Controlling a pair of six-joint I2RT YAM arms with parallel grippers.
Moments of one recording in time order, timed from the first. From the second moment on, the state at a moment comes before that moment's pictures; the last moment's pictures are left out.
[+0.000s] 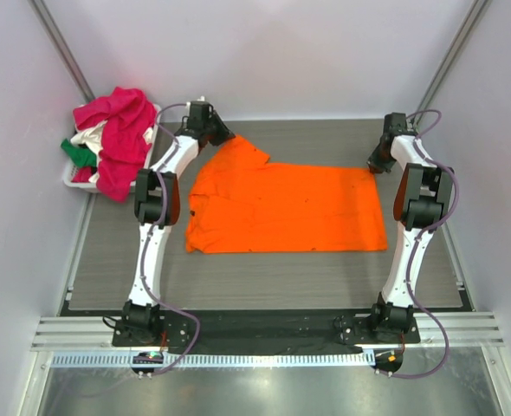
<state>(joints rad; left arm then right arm) -0.21 2.59 2.26 -0.24 0.24 -0.74 -0.14 2.27 1.83 -0.63 0.11 0.50</state>
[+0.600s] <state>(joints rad) -0.21 2.15 1.80 -0.24 0.24 -0.69 -0.13 2.00 1.61 -0.61 0.08 0.50</state>
